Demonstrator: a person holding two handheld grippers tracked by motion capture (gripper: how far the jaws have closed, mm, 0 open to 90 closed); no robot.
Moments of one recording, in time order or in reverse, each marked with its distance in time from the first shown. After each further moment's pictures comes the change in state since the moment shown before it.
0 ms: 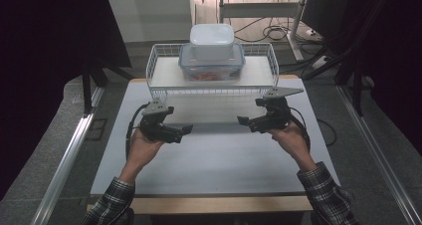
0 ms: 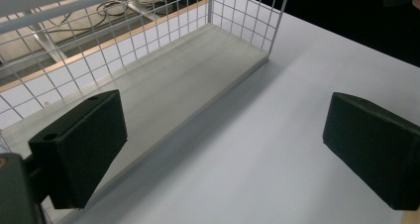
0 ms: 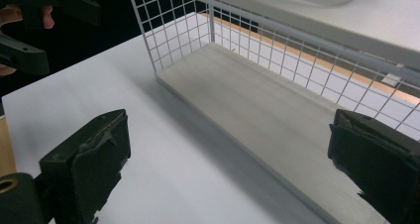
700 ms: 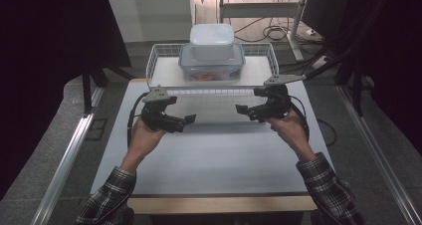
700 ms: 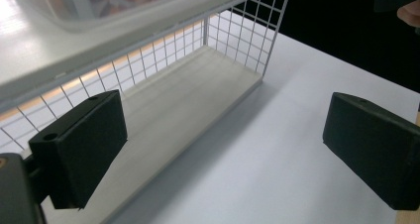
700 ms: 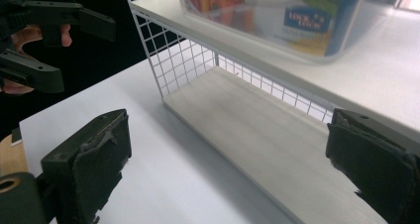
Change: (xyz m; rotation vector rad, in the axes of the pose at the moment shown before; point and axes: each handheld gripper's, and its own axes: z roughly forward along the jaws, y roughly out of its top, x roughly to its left) left arm 0.005 0.031 -0.001 -0.018 -0.024 0.002; right arm -0.005 0.031 -0.004 -0.042 0.023 0.023
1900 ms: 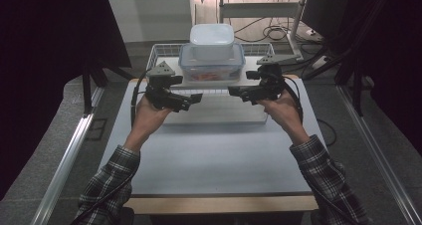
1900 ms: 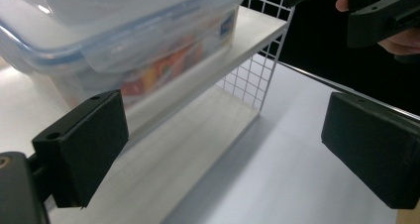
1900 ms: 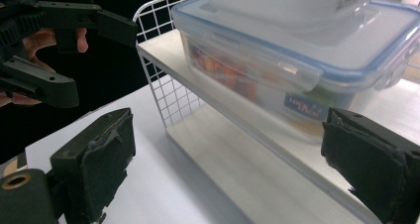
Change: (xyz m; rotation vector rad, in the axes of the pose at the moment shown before) left arm 0.007 0.060 0.002 -0.029 -0.022 0.024; right arm 0.001 0.051 0.009 -0.029 0.017 -0.013
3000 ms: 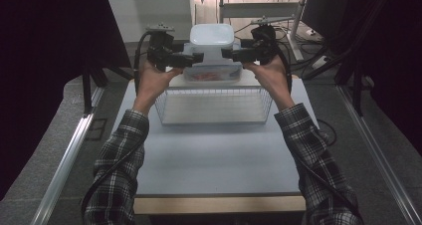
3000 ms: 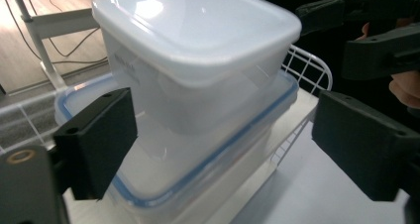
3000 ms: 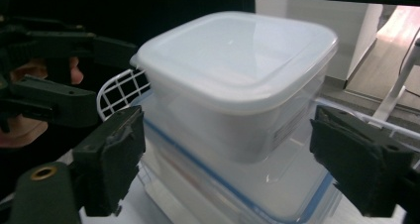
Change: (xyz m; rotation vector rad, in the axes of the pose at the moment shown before) left arm 0.044 0.074 0.012 -0.043 0.046 -0.115; right arm -0.023 0.076 0.022 -0.055 -0.077 0.056
